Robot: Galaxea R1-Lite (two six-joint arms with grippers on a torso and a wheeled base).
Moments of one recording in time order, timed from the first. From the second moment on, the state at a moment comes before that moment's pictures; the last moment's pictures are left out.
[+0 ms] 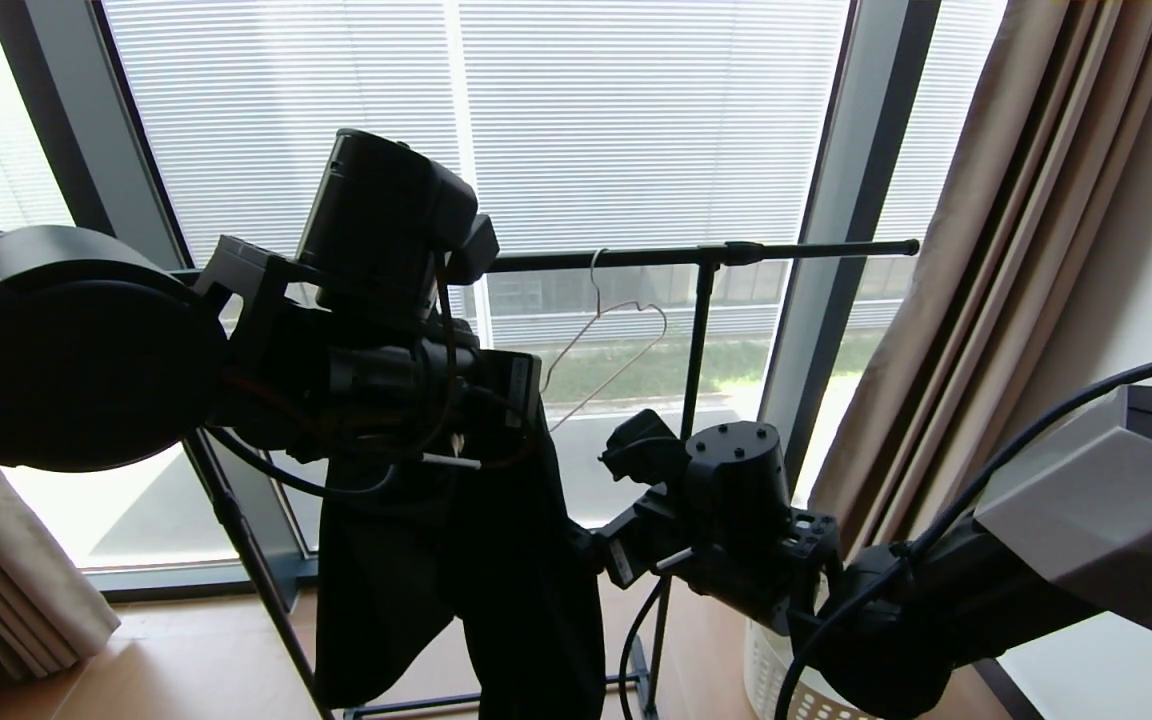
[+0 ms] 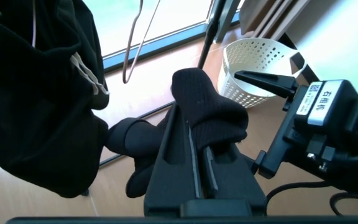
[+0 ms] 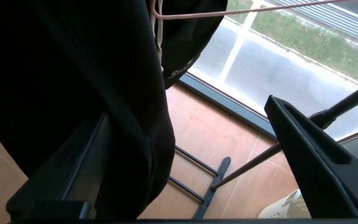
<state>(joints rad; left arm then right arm) -0.69 1.74 -1.36 0.23 0.24 -0.24 0.75 2.12 -0.89 -0.82 -0.12 0.00</state>
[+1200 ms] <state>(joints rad) -0.64 1.76 -1.27 0.23 0.17 -0.23 0.58 1.89 -0.89 -0.72 -0.13 0.00</state>
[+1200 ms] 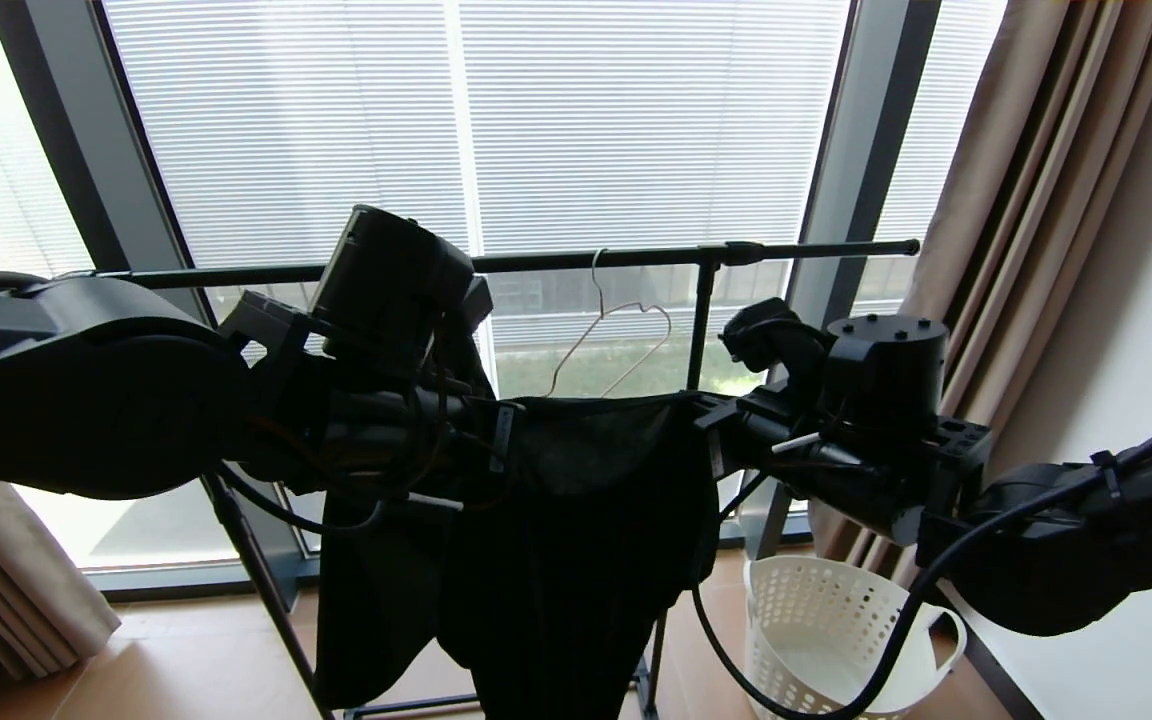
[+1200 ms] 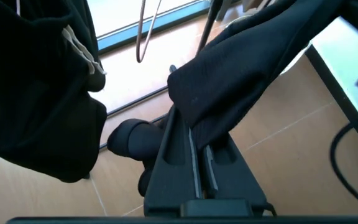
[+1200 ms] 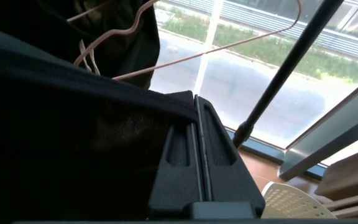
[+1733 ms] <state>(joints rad) -0.66 1.77 -1.23 0.23 0.16 -0.21 0.59 1.83 -0.87 -0.71 -0.13 0.00</state>
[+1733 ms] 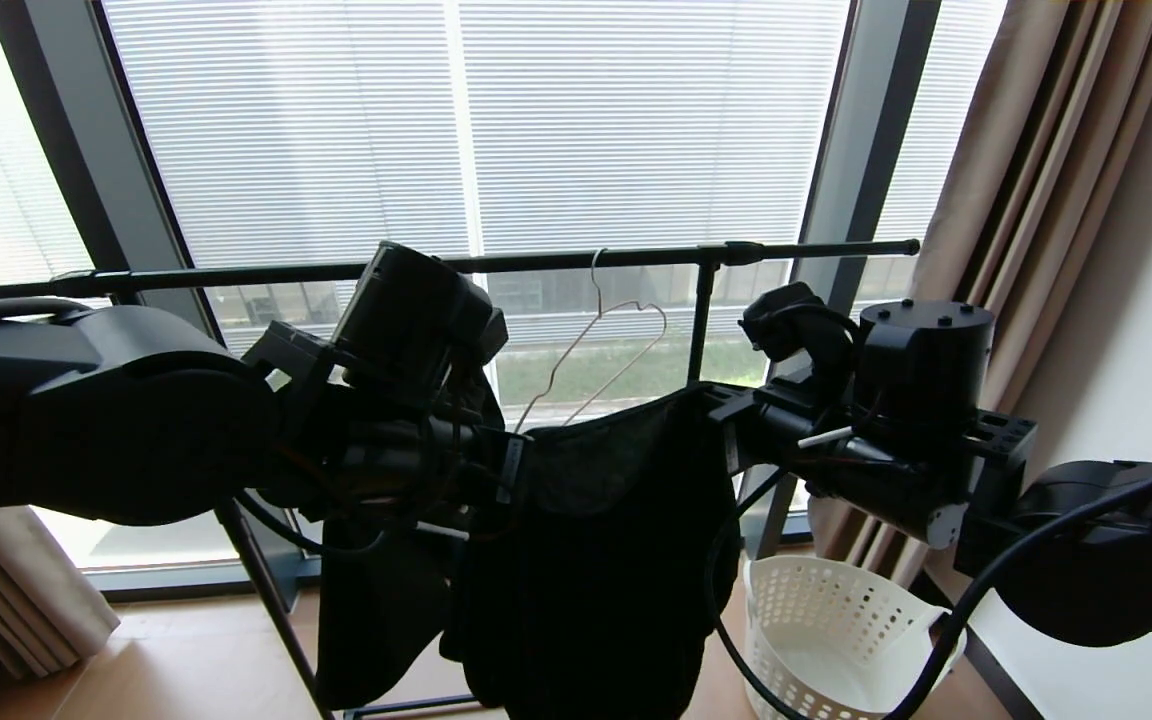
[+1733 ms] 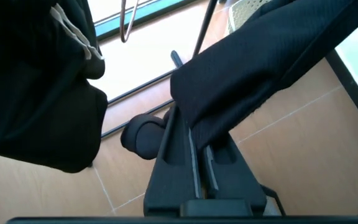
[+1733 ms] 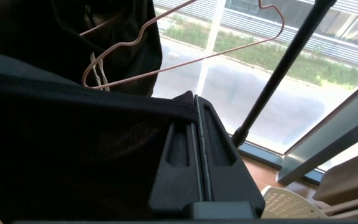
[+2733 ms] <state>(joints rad) -0.63 1.65 -0.95 -0.06 0.05 0.05 0.47 1.63 -0.53 -0.83 -0.11 0.06</state>
